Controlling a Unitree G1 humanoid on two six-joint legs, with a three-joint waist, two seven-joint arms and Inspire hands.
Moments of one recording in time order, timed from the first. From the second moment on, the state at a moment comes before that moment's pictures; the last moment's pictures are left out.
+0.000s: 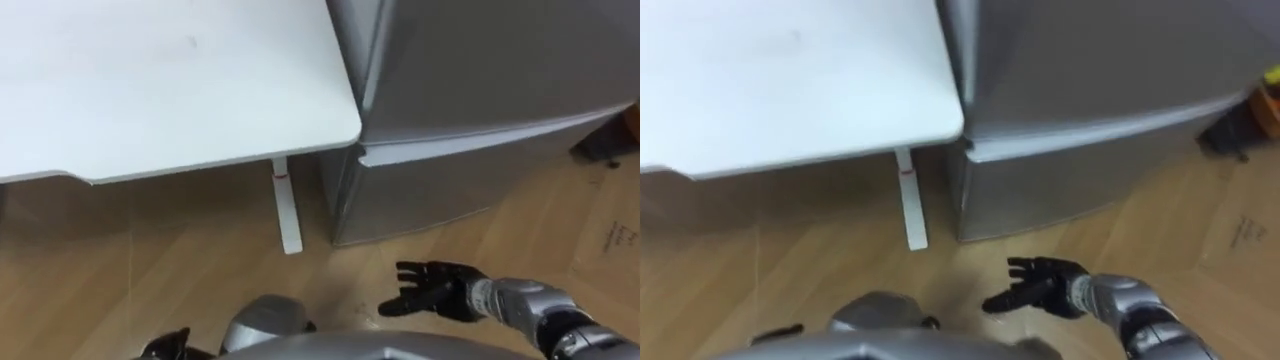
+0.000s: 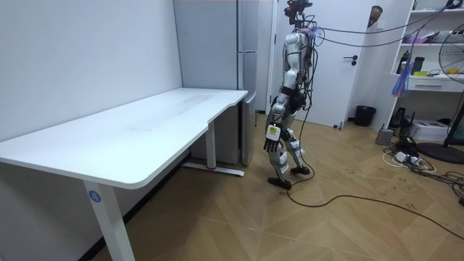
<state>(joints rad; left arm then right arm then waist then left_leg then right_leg) 0.17 0.27 0.00 1.09 0.07 0.14 -0.14 -0.10 -0.32 0.30 1.13 0.24 0.17 0.47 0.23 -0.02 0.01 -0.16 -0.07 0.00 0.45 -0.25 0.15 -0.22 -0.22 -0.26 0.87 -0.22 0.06</state>
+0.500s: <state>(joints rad) 0.24 0.26 0.22 1.10 0.07 0.15 -0.04 0.03 -0.32 0.04 1.21 0.17 0.16 0.30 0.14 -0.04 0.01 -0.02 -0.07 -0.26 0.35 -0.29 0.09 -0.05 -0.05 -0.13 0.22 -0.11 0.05</state>
